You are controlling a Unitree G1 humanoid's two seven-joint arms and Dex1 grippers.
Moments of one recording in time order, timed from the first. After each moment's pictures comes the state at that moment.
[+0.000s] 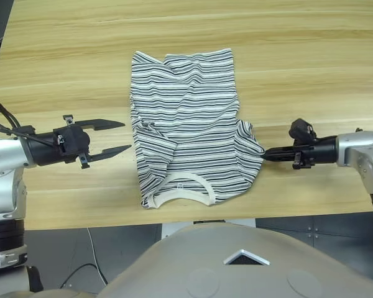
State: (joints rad) left arm 0.24 0.93 0.22 -0.10 -0.35 -0.21 -1.28; right arm -0.09 -0.80 0.20 -0.17 0.44 0.79 1.14
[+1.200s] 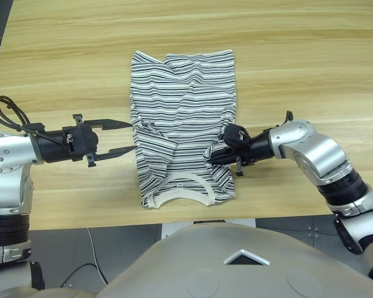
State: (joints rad) left arm 0.19 0.93 0.16 -0.09 -0.34 -0.23 -1.28; right arm -0.30 -0.51 0.55 -0.19 0.32 0.72 1.03
